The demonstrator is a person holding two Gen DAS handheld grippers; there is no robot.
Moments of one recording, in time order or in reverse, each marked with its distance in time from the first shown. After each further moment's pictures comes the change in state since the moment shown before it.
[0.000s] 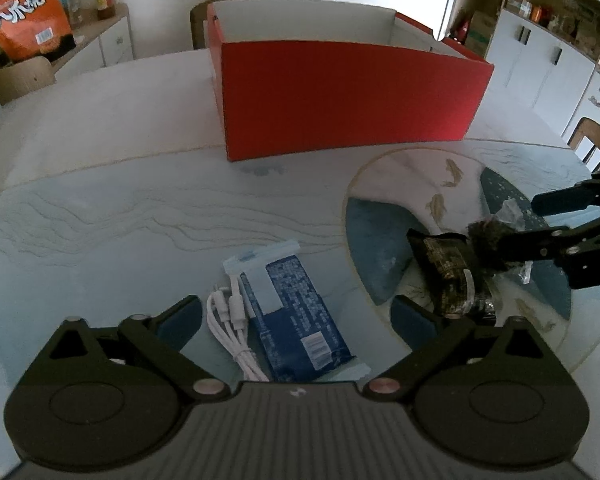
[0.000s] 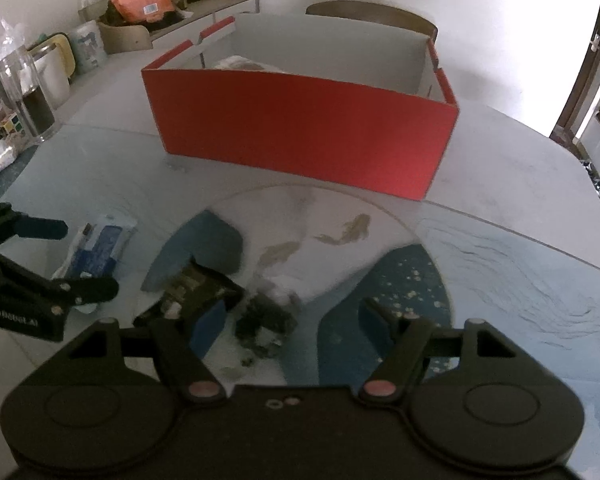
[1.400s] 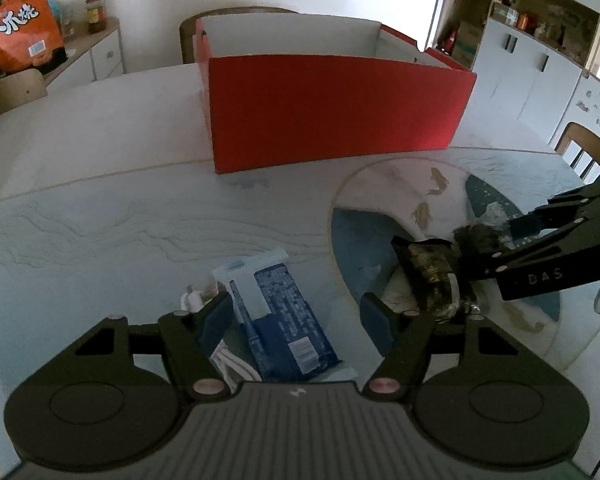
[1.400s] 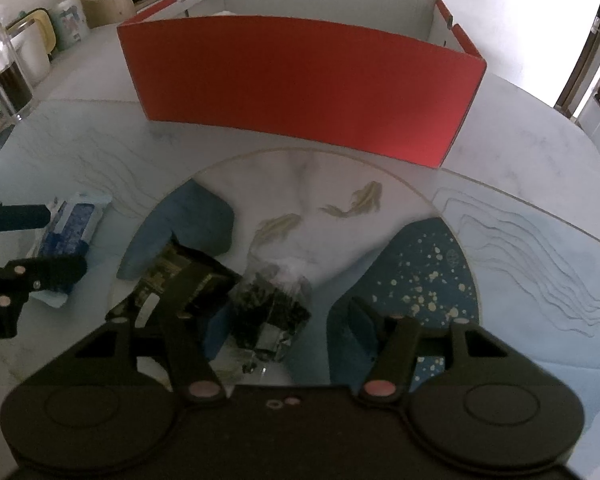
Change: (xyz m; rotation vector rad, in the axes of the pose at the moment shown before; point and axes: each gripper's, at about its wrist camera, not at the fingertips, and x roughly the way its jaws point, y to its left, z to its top) left arm -0.004 -0.007 0.001 0.016 -0.036 -0.031; right arm 0.036 0.006 -0.003 0.018 0.085 -0.032
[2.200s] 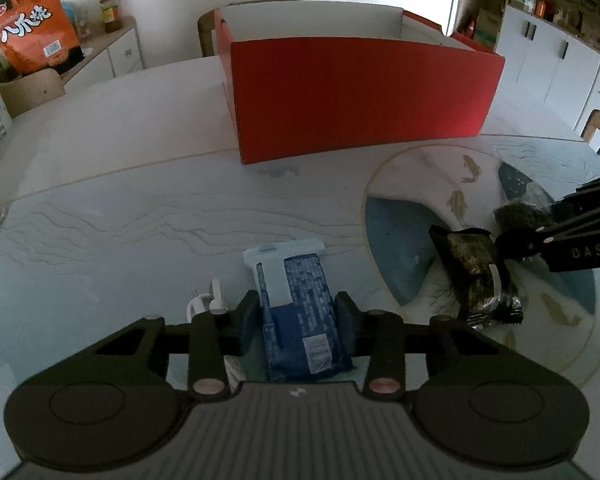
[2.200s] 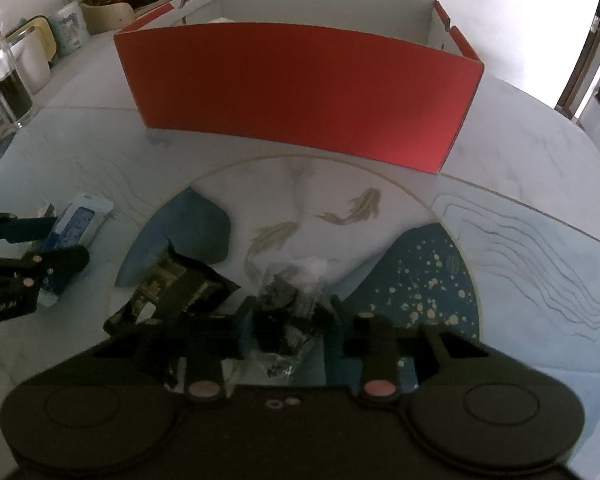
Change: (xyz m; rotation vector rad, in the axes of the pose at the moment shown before) left arm 0.010 0.007 -0.002 0.012 0.018 0.081; right arm 0.001 -0.005 0.004 0.009 -0.015 0.013
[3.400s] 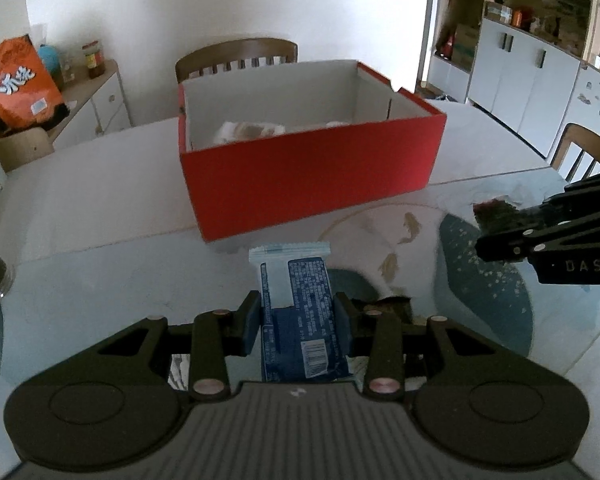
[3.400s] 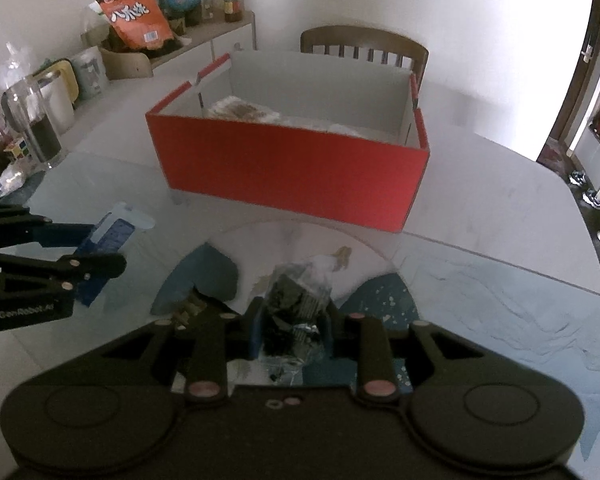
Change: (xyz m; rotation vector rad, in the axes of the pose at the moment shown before) left arm -0.052 -0.044 0.045 0.055 -0.075 -0.020; right arm -0.078 -0.010 0.008 -0.019 -0.134 0.010
